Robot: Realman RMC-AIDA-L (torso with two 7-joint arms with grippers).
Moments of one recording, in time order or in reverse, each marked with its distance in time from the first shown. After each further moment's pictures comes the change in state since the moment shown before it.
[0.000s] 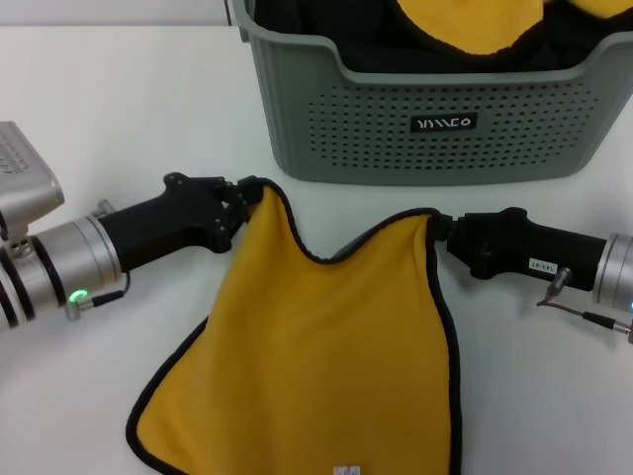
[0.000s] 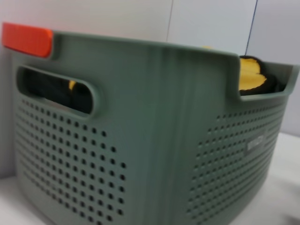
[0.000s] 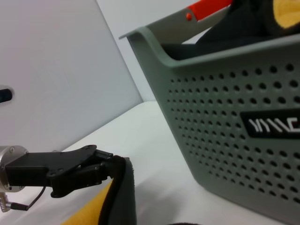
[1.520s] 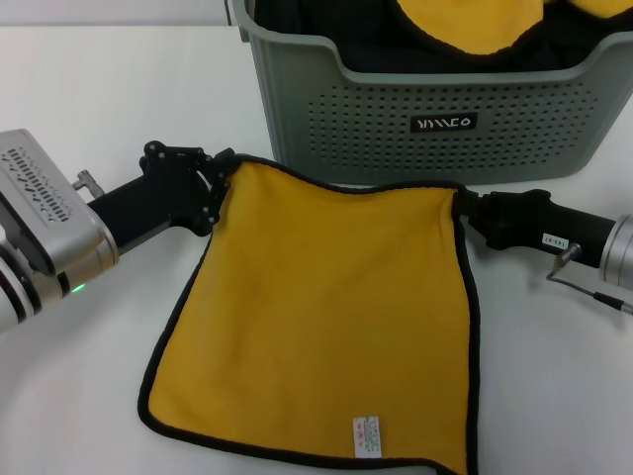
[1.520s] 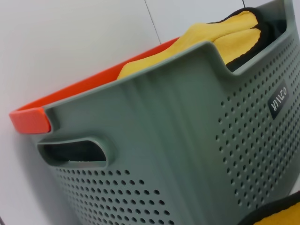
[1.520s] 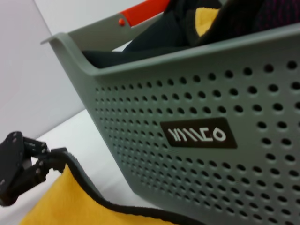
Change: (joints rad) left arm 0.115 -0.069 0.006 0.215 -0.023 -0.180 0.448; right arm 0.005 0.005 0.052 -0.005 0.012 0.136 0.017
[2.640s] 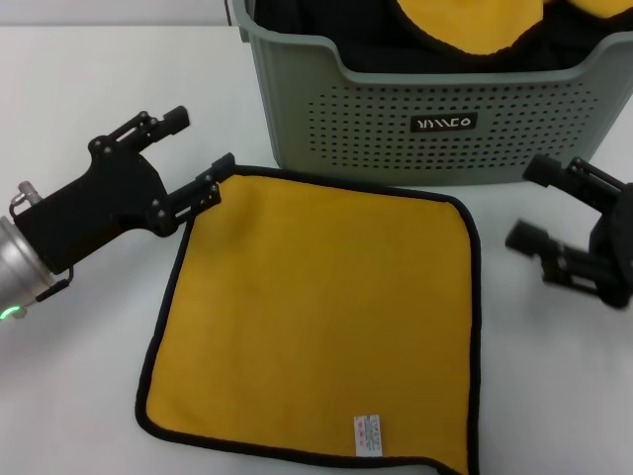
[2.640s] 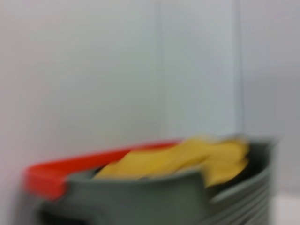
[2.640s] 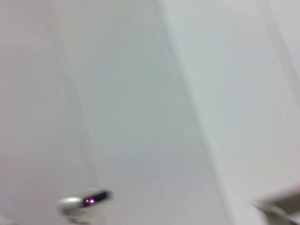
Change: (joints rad) left arm 0.080 0.064 -0.035 -0.019 -0.117 0.383 -0.247; right arm -0.180 -0.056 0.185 -0.038 -0.041 -0.740 -0.252
